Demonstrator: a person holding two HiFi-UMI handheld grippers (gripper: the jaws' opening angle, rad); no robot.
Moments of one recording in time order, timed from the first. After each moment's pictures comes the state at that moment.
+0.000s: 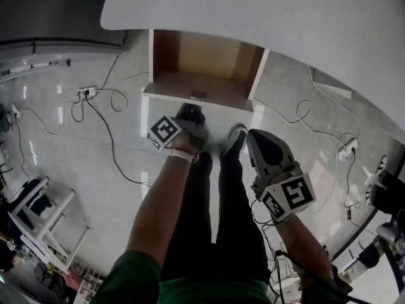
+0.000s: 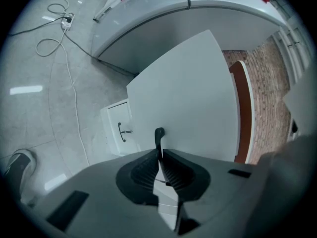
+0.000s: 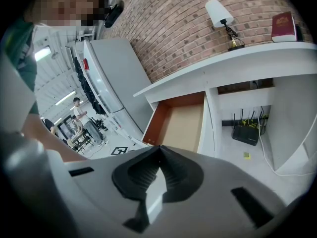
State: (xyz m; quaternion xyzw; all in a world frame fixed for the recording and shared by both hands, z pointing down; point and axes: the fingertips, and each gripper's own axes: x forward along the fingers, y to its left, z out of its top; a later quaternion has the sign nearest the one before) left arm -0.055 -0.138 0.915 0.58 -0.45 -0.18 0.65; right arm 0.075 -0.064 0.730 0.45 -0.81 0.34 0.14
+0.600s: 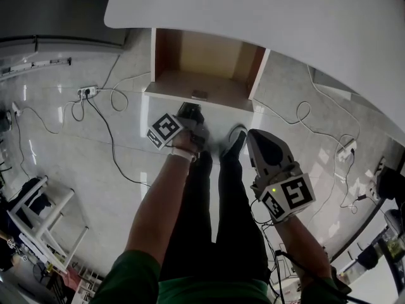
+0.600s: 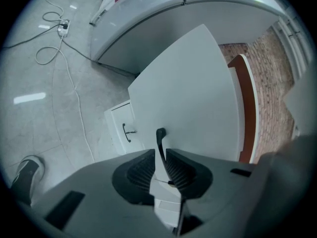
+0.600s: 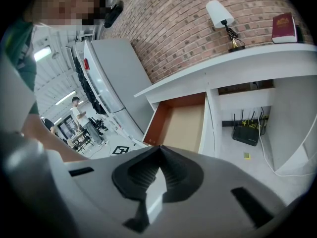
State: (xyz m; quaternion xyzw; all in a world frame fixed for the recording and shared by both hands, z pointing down) left arm -0.057 -0.137 0.921 0.58 -0.46 -0.15 0.65; right arm 0.073 -0.065 0.726 0.45 -0.81 0.34 0.14
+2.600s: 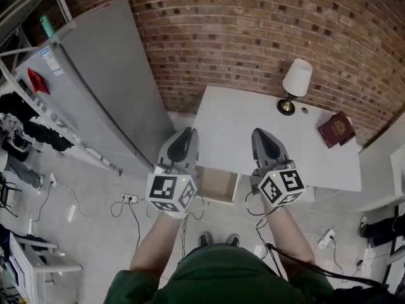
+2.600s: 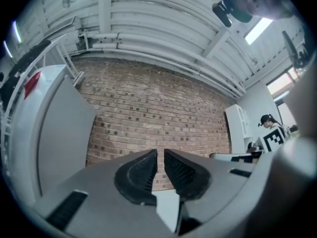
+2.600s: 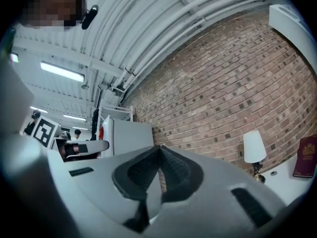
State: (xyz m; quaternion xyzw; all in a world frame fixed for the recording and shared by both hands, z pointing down) left arm -0.063 -0.174 0.135 0.86 -0.50 -0.09 -0.02; right arm 0.102 -0.171 0.159 0.53 -0.84 0.02 -0.11
